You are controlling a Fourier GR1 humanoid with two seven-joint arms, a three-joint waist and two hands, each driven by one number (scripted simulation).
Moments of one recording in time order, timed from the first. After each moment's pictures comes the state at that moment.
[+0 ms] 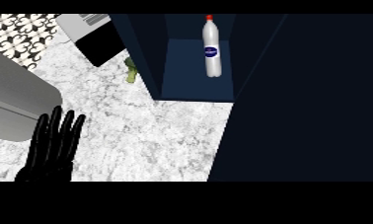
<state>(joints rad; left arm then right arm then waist) 0.28 0.53 -0.44 -1.98 0.66 0.32 -0.51 0.42 -0.10 0.67 -2.47 0.08 0.54 0.34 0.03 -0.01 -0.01</state>
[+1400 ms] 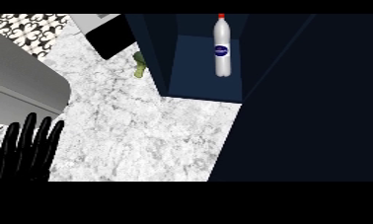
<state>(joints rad) 0.37 0.61 -0.34 -2.02 0.74 0.17 -0.56 0.11 -0.18 0.73 -2.44 0.07 0.49 0.45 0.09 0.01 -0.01</state>
